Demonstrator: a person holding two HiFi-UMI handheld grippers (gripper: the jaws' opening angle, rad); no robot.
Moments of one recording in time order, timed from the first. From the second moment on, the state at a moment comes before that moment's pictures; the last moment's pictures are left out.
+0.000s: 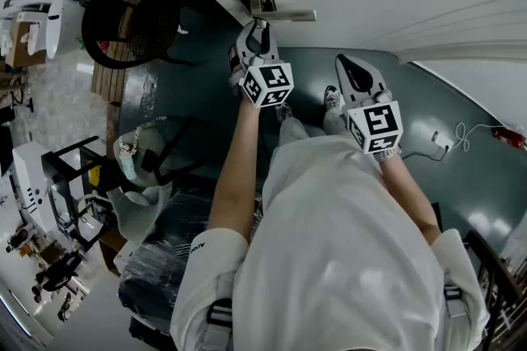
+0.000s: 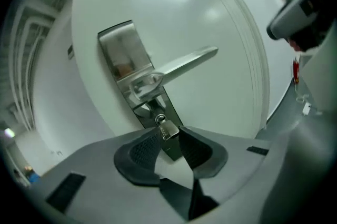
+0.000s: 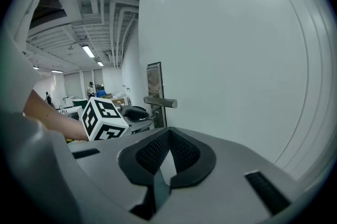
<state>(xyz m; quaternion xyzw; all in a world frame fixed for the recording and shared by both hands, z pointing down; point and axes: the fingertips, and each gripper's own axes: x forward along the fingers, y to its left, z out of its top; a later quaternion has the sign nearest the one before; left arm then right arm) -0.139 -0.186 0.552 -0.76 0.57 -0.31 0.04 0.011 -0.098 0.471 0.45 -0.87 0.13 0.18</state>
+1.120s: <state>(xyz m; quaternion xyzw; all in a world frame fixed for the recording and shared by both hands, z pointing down) -0.138 -0.187 0.548 -0.78 0.55 -0.30 0.05 0.000 -0.084 0.468 0.50 -0.84 0.14 0.15</state>
